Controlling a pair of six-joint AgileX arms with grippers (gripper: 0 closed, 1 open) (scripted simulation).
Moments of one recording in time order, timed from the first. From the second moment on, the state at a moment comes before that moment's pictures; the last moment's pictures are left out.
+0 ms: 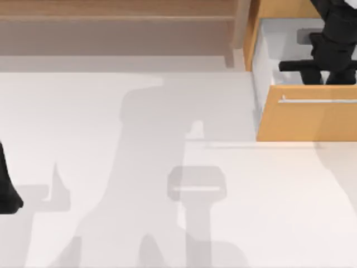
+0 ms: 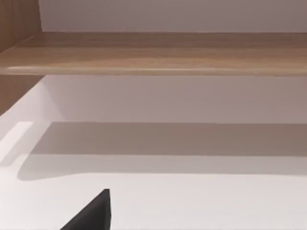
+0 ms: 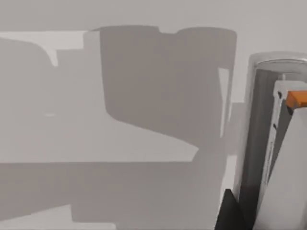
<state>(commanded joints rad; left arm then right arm) 0.00 0.00 0.00 0.00 0.00 0.00 0.14 2.51 2.26 -1.35 0.02 0.16</state>
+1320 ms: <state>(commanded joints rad) 0.00 0.00 0.00 0.00 0.00 0.00 0.14 2.51 2.26 -1.35 0.02 0.16</state>
